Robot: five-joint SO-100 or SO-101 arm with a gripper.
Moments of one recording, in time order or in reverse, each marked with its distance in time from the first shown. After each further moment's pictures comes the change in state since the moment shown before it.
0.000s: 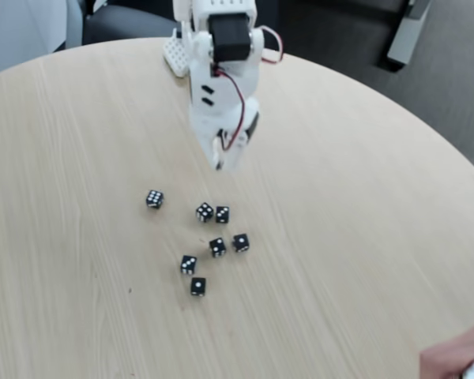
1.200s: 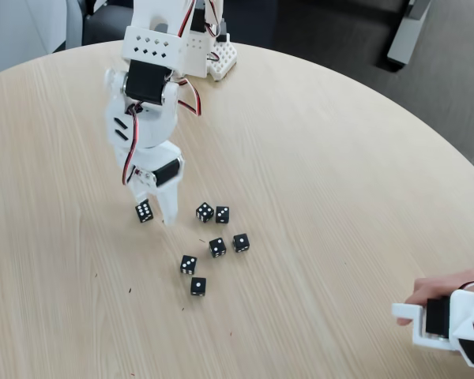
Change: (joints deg) arm 21.0 -14.7 -0.3 -21.1 -1.4
